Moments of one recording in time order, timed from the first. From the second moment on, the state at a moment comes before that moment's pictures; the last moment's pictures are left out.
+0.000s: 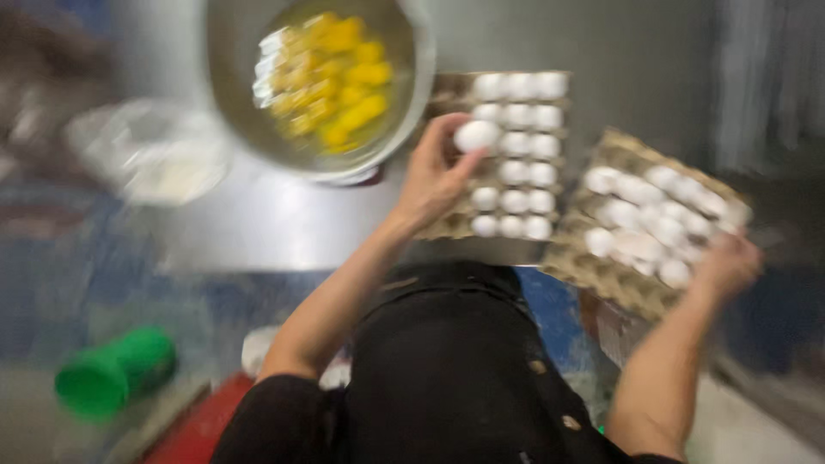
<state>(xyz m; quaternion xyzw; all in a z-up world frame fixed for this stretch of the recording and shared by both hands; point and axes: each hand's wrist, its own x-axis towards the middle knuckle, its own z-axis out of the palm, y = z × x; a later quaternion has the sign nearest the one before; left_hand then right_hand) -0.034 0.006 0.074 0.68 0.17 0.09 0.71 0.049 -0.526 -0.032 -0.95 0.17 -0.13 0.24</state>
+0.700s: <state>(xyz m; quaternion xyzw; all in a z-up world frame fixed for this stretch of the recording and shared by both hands) -0.120 0.184 0.084 0.51 0.21 0.17 0.82 -0.054 0.002 0.148 -0.82 -0.36 0.12 0.42</state>
